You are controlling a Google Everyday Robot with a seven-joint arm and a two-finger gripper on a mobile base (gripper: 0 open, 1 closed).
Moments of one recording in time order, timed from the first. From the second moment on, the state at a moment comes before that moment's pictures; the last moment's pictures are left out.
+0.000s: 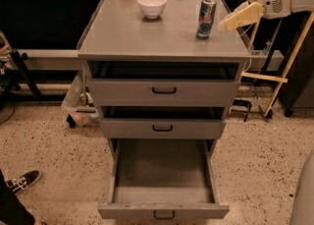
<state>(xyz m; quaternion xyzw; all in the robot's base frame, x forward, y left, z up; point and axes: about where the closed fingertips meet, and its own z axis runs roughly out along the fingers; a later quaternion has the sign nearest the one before) 0.707 -0.207 0.993 -0.46 0.69 0.22 0.50</state>
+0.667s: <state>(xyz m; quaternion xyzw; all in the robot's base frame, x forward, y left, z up) 0.747 -0.262 0.982 -0.34 0.77 0.11 0.53</state>
